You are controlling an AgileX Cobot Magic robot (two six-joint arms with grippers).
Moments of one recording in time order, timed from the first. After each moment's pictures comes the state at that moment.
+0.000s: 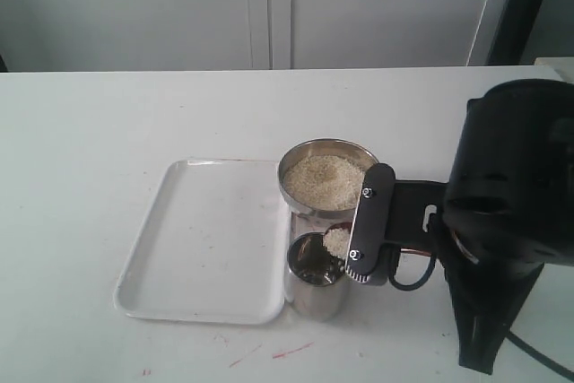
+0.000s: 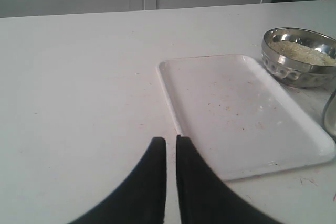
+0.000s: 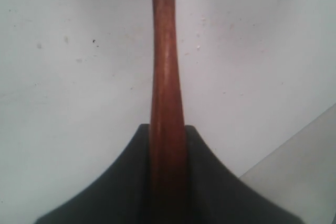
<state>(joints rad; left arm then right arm) -0.19 0.00 0.01 -0.16 0.08 -0.01 0.76 1.36 -0.86 -0.57 1.16 -0.07</state>
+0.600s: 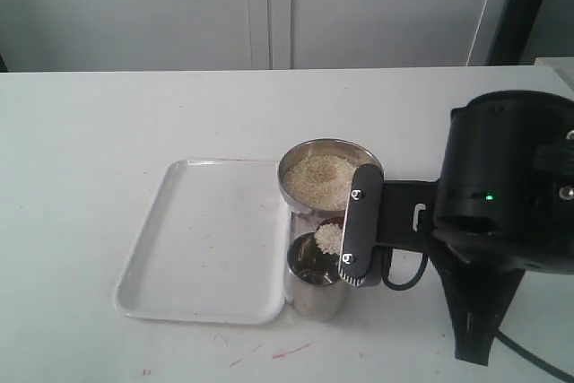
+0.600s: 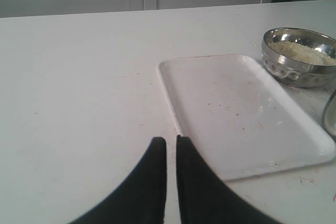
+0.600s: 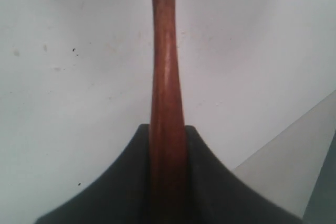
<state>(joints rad) -0.19 0.00 0.01 -0.16 0.08 -0.01 0.79 1.38 -0.86 -0.65 1.14 -0.07</state>
